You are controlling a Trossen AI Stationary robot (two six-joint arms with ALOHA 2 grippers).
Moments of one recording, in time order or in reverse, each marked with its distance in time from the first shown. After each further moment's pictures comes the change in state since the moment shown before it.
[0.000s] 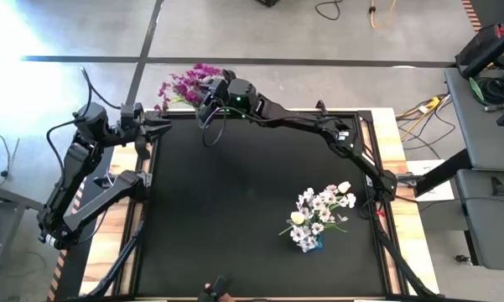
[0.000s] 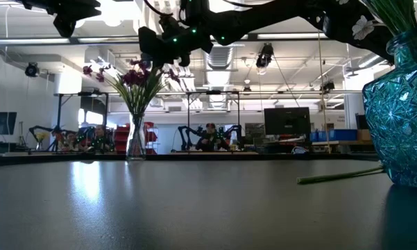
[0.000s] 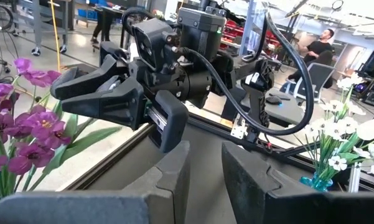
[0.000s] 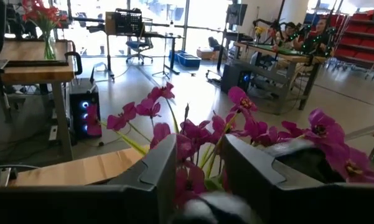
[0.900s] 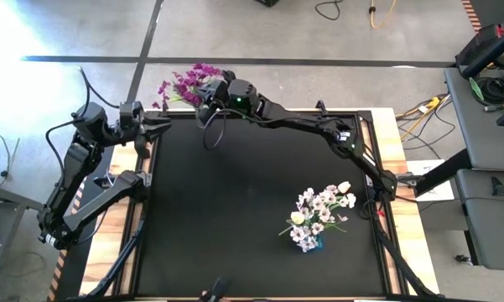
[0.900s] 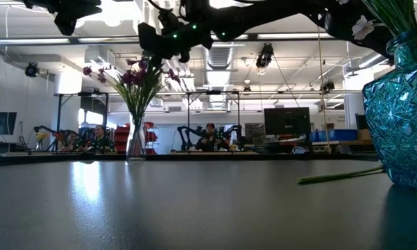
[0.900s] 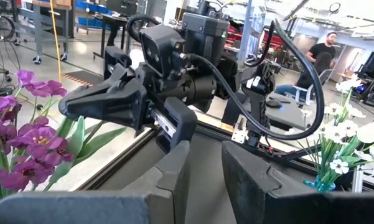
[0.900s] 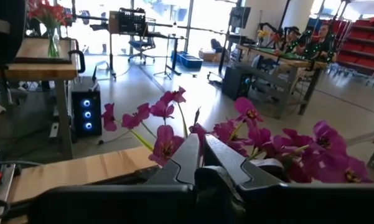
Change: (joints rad) left arm 0.000 0.001 0.000 0.032 0.000 -0.001; right arm 0.011 -0.017 -0.004 -0.014 0.000 -0.032
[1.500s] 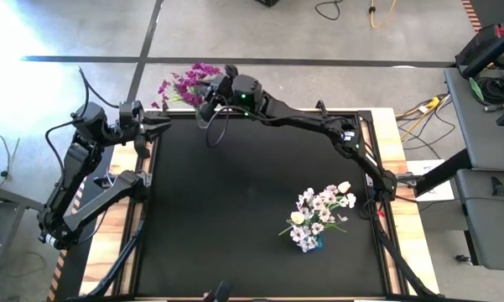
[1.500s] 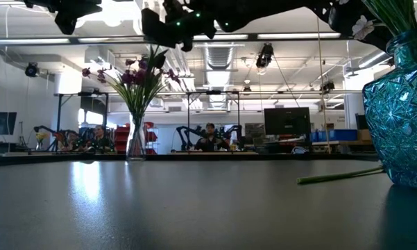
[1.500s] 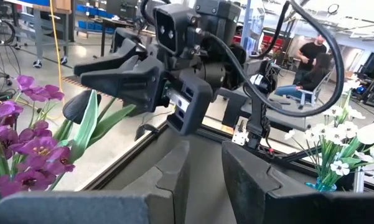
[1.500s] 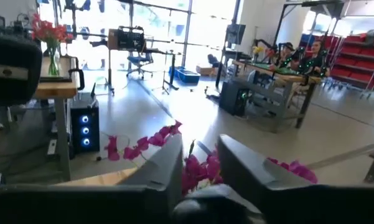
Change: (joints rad) left arm 0.000 0.000 0.000 0.015 0.000 0.000; right arm 0.007 -0.046 0.008 0.018 0.010 -0.003
